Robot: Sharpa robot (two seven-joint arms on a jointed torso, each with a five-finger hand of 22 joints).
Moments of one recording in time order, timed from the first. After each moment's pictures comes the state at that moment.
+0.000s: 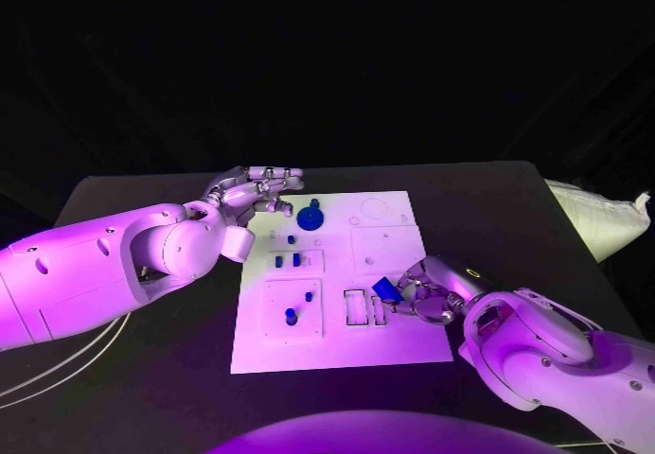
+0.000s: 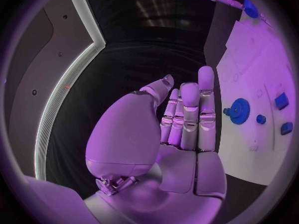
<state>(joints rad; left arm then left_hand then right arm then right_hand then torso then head) 1.19 -0.87 -0.04 1.55 0.06 -0.22 0.27 1.41 -0.13 0.41 0.01 0.07 0.98 0.20 0.11 0.07 1.05 0.12 0.26 0.08 1.24 0.03 1.09 0.58 0.17 1.25 0.12 0.44 1.01 0.71 -1.03 0.21 1.99 -1.59 -0.42 -0.60 1.31 -0.03 -0.10 0.28 0.48 1.10 0.08 0.22 0.16 1.37 -0.01 1.12 1.14 1.47 -0.07 1.45 1.31 0.08 1.46 0.03 1.41 1.30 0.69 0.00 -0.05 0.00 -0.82</state>
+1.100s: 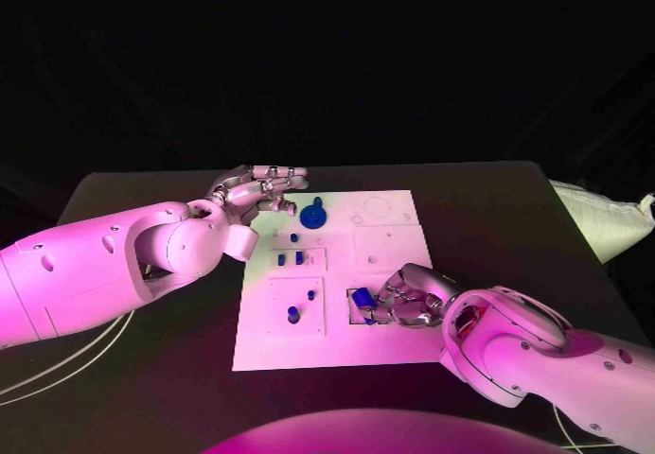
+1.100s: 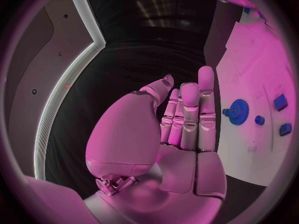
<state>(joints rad) 1.19 -0.86 -0.04 1.54 0.06 -0.21 0.27 1.41 -0.13 0.41 0.01 0.07 0.97 0.20 0.11 0.07 1.05 0.12 0.26 0.08 1.24 0.03 1.09 0.58 0.17 1.25 0.12 0.44 1.01 0.71 -0.94 0.22 1.97 -1.42 -0.33 -0.61 1.23 0.00 -0.17 0.29 0.45 1.11 0.07 0.24 0.24 1.37 -0.01 1.05 1.10 1.47 -0.07 1.45 1.31 0.08 1.46 0.03 1.41 1.29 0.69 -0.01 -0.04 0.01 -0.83</state>
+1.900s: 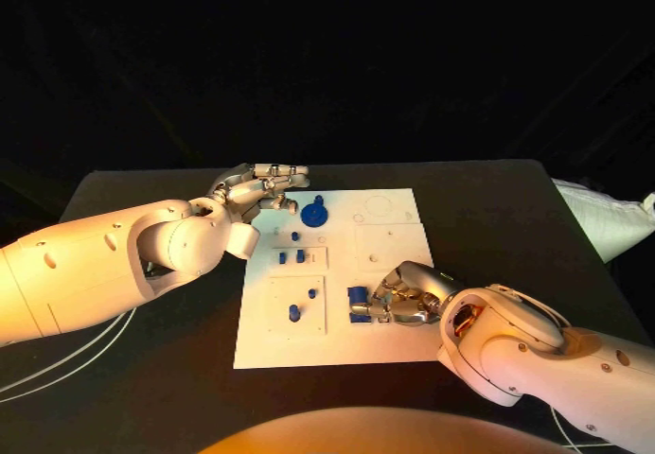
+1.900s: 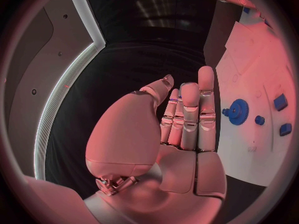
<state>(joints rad) 1.19 -0.86 -0.04 1.54 0.06 -0.21 0.27 1.41 -0.13 0.41 0.01 0.07 0.97 0.20 0.11 0.07 1.05 0.12 0.26 0.08 1.24 0.03 1.09 0.58 0.17 1.25 0.12 0.44 1.01 0.72 -0.93 0.22 1.97 -1.46 -0.33 -0.61 1.10 -0.06 -0.13 0.27 0.16 1.09 0.07 0.26 0.34 1.34 -0.01 0.94 1.04 1.46 -0.08 1.43 1.31 0.08 1.45 0.03 1.39 1.27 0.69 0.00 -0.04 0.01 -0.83</state>
